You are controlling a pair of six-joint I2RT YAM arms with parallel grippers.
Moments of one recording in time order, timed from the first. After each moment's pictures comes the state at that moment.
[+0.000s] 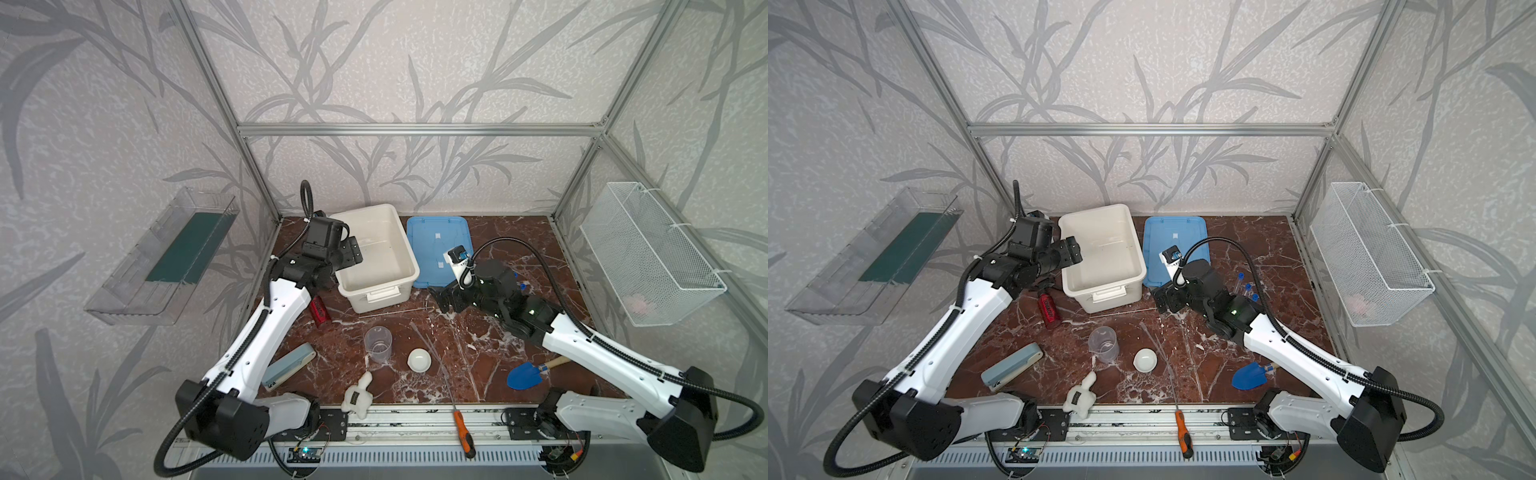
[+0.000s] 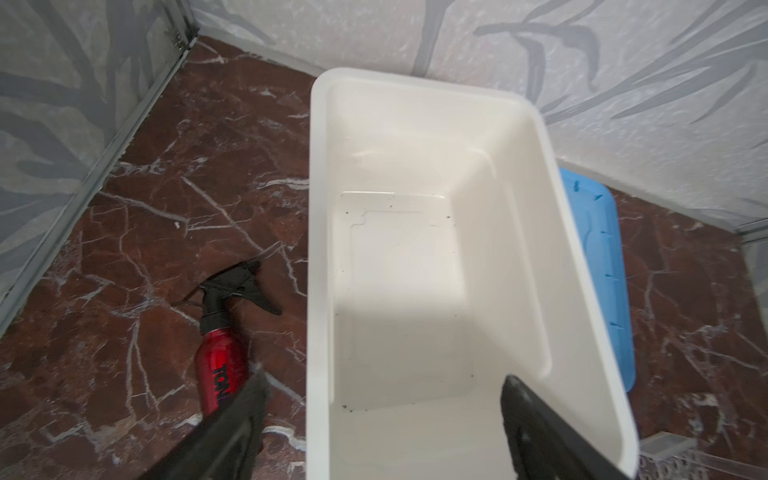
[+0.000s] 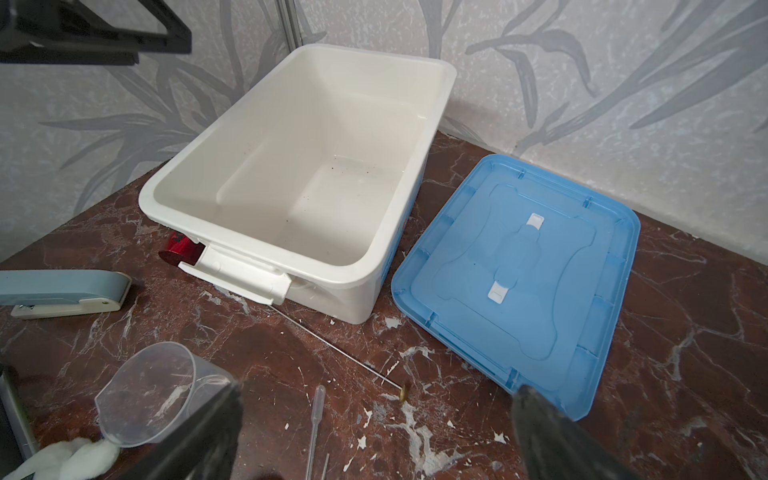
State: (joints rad) left arm -0.26 1.31 1.31 -0.78 -0.21 -0.53; right arm 0.79 1.18 0.96 -0.27 0.09 0.10
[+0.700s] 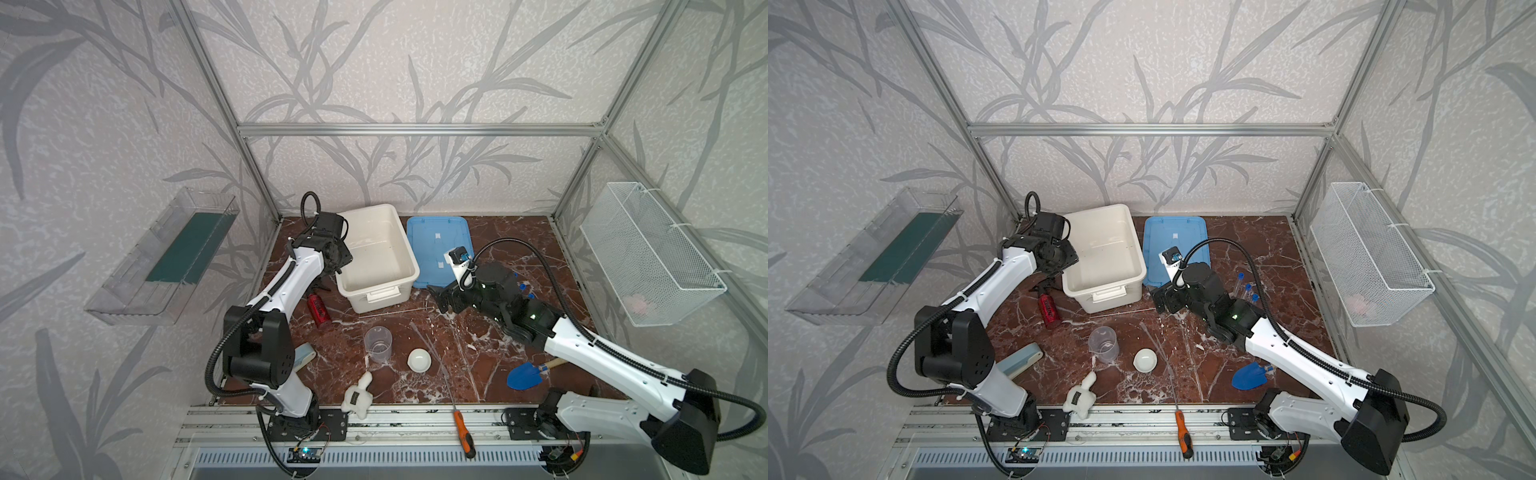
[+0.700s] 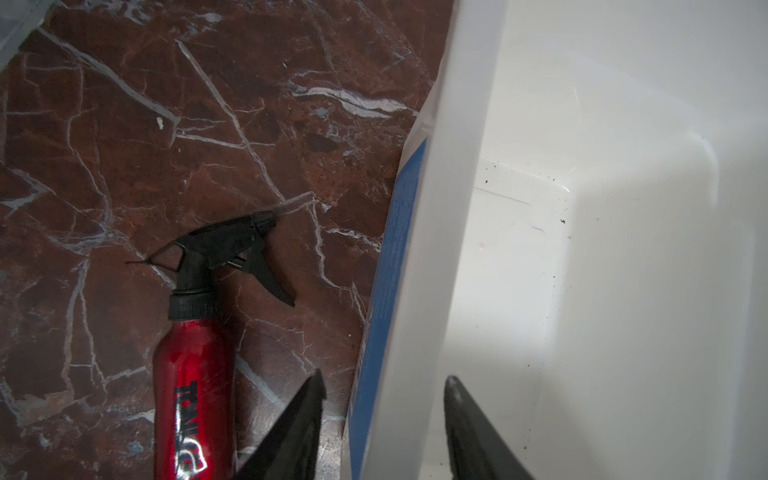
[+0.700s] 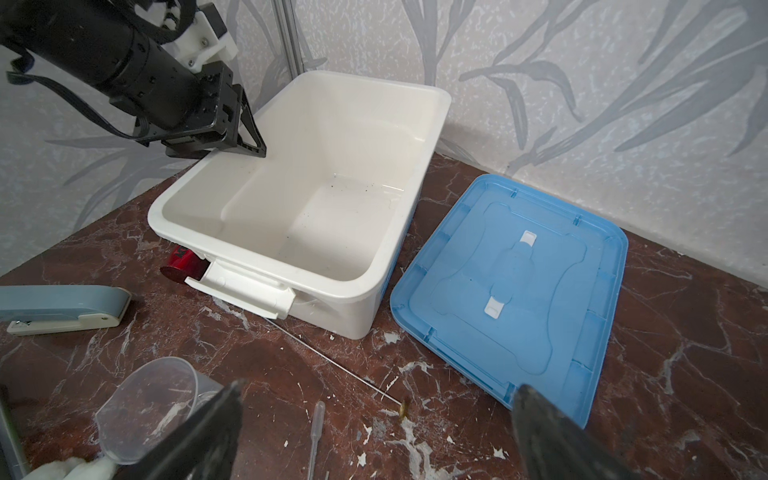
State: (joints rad) left arm -0.14 1.65 1.38 -0.77 -0.15 -0.70; right arm 0.81 1.15 0.94 -0.22 0.13 0.10
